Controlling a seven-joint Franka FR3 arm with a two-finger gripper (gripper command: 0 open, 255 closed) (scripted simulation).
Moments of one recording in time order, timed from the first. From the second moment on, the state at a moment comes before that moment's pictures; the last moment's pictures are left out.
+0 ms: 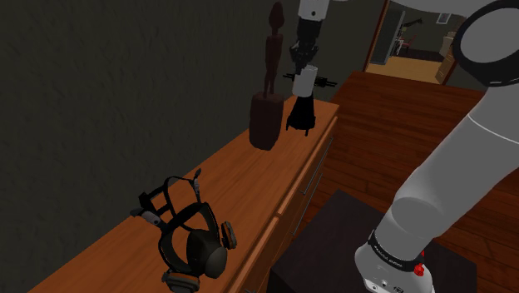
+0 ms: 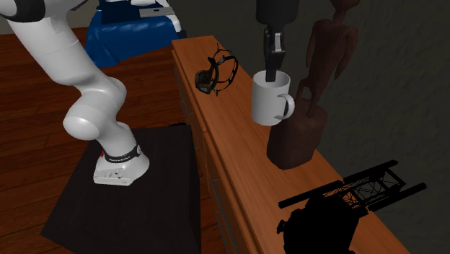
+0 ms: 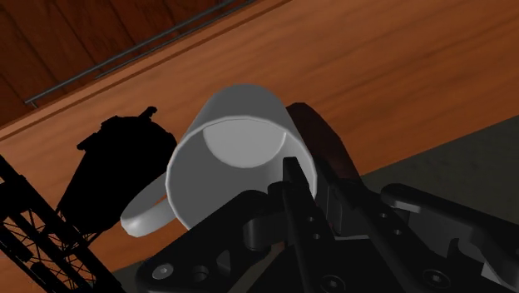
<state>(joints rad) -0.12 -0.15 -0.16 -1.67 -0.02 1.59 -0.12</state>
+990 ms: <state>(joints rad) 0.02 -0.06 0.01 -1.55 -0.02 1.56 0.19</state>
